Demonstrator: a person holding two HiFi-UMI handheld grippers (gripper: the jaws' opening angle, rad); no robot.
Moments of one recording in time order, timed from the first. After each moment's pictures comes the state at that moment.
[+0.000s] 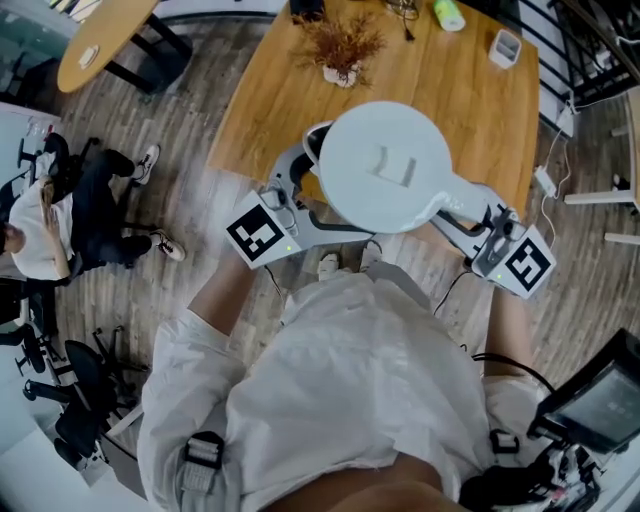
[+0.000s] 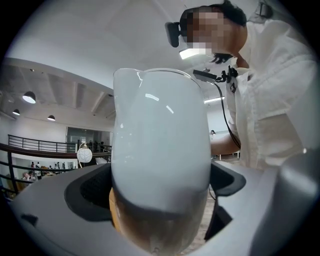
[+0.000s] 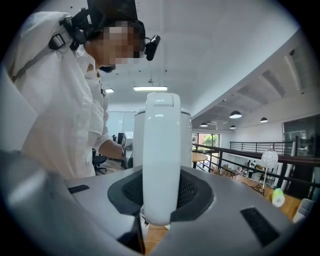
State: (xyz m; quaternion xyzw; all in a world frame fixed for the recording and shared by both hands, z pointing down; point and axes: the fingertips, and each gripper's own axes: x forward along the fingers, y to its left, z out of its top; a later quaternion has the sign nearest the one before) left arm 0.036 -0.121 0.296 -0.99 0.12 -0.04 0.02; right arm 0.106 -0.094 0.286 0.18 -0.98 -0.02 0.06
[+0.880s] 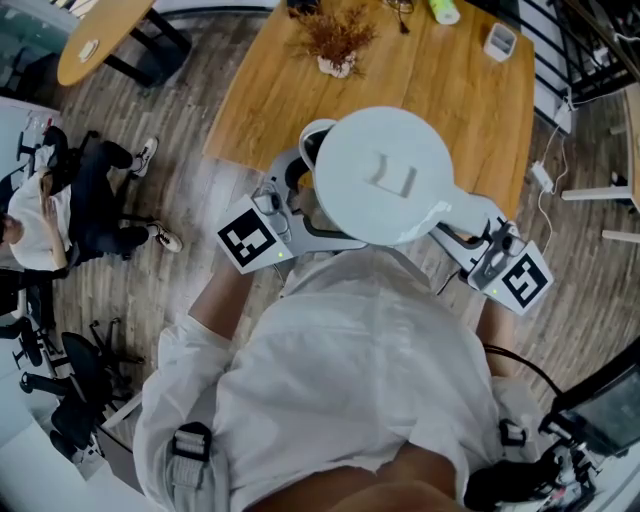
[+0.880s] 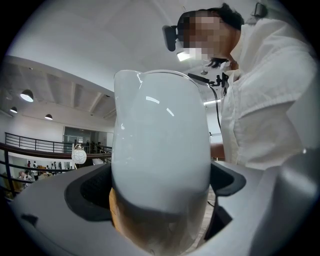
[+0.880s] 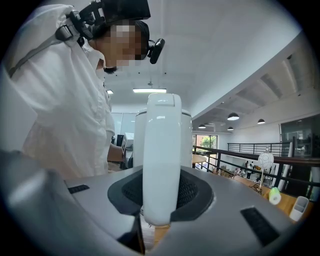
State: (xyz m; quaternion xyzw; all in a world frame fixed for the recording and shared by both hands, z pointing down) left arm 0.046 -0.082 0.282 -0.99 0.10 -0.04 0.01; right arm 0.115 -0.053 0.271 0.20 -0.98 -0.02 0.04
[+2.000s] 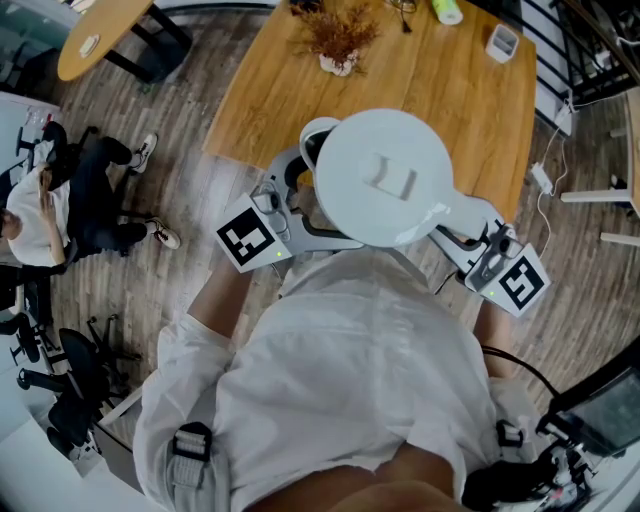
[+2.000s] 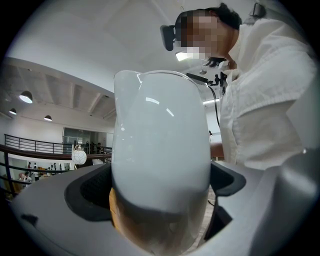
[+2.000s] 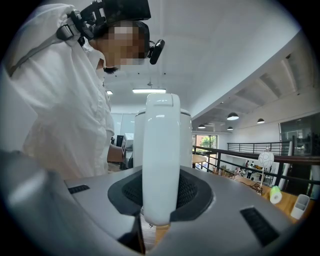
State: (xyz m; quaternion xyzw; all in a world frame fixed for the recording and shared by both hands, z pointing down) left arm 0.046 -0.082 0.284 -0.99 0.10 -0.05 0.02; right arm 0.115 -0.053 0.274 0.20 -0.98 -0.01 0.04
